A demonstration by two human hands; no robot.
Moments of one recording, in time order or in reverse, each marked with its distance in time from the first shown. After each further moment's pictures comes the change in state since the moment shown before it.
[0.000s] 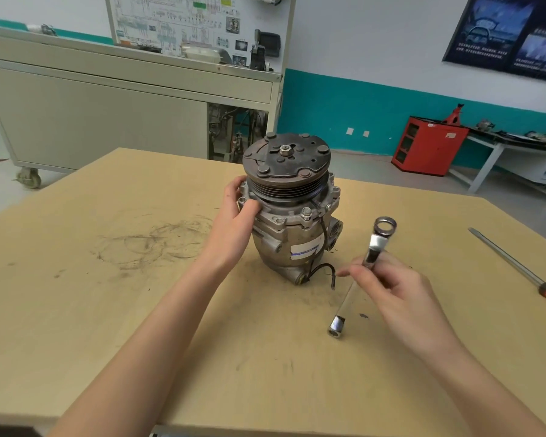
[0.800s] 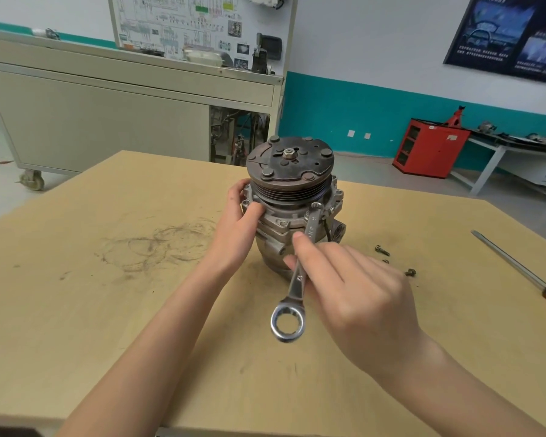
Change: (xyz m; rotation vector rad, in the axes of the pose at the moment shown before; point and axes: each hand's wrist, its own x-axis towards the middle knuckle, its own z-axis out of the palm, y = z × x) left_hand 0.002 -0.003 0.001 0.013 0.010 0.004; right_hand 0.001 -0.055 0.038 -0.909 0.461 -0.964
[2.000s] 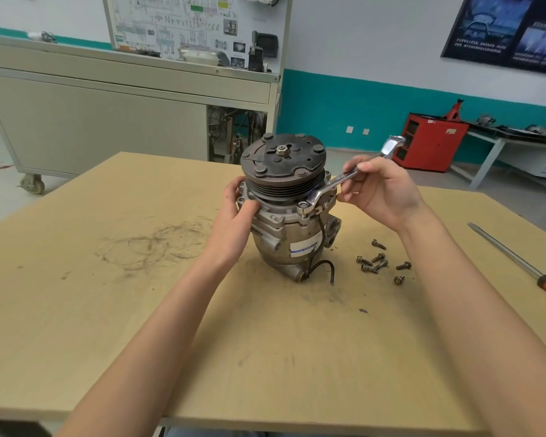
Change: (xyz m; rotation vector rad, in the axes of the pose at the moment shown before) left_hand -0.004 0.004 -0.002 -0.013 -0.035 -0.017; right_hand 0.021 0.136 0.085 1.855 -0.390 0.998
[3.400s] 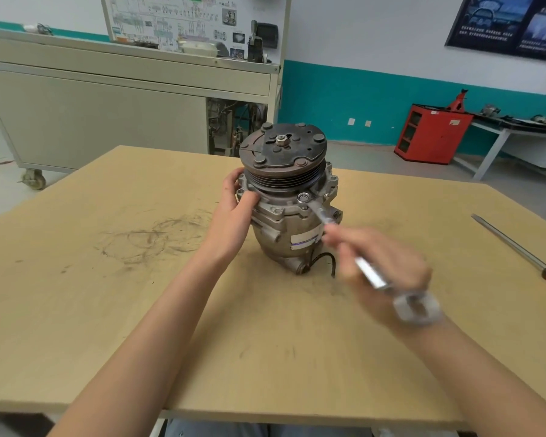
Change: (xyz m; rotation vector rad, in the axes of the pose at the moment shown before) left_hand 0.002 -0.003 0.001 0.009 0.014 0.010; right_hand -0.096 0.045 0.079 -1.207 0.336 -0.987
